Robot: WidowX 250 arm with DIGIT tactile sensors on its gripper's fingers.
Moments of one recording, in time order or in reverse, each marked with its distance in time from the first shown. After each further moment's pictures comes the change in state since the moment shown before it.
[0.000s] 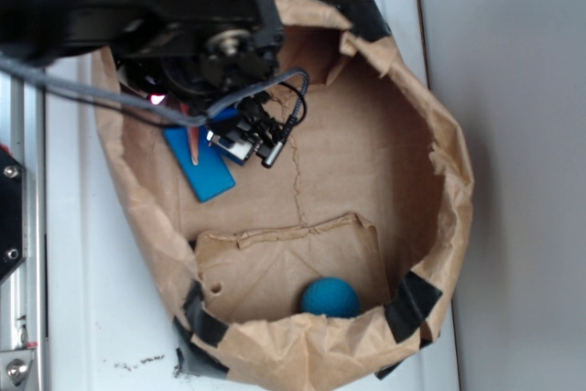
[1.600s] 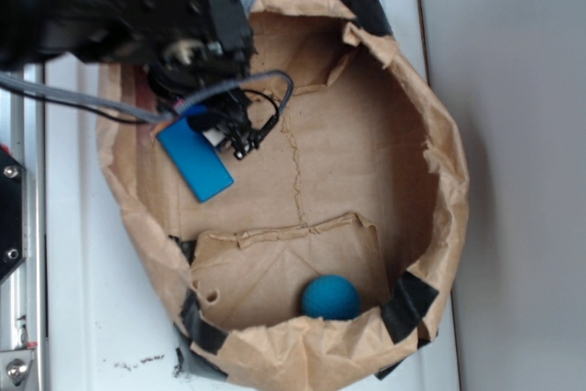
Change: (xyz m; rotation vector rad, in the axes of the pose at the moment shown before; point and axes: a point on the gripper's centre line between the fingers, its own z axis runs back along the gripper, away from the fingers) arm 0.013 0.001 0.012 -0.164 -0.236 -0.352
